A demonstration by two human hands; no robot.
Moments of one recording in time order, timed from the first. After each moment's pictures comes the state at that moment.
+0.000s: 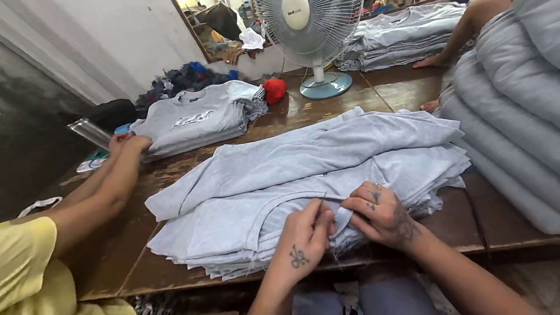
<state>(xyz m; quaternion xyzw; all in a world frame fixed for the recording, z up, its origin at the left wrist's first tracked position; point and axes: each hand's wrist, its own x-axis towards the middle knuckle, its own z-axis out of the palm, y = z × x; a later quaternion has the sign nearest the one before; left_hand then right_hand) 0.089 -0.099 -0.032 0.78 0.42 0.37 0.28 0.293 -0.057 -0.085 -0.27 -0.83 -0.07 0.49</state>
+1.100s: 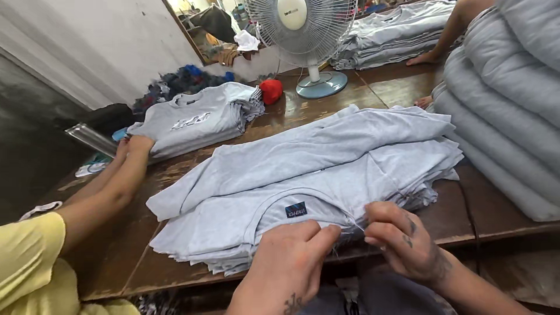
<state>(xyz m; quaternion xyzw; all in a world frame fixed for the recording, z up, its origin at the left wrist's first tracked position) 0.063 -0.127 -0.002 0.92 0.31 0.23 -0.04 0.303 -0.111 -0.082 -0.25 -0.81 -0.04 0.54</state>
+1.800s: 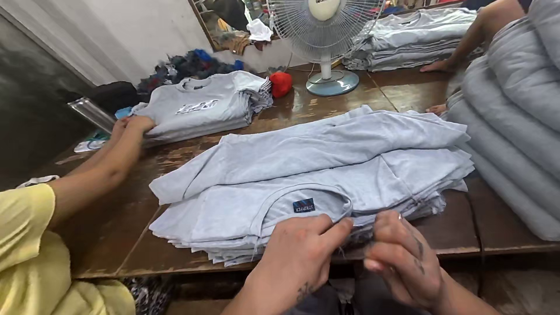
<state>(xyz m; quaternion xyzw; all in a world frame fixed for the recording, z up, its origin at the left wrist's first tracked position) 0.063 -0.120 -0.016 0.91 0.31 0.27 -0.05 0.278 -0.121 -0.070 -0.20 -0.80 -0.04 0.57</state>
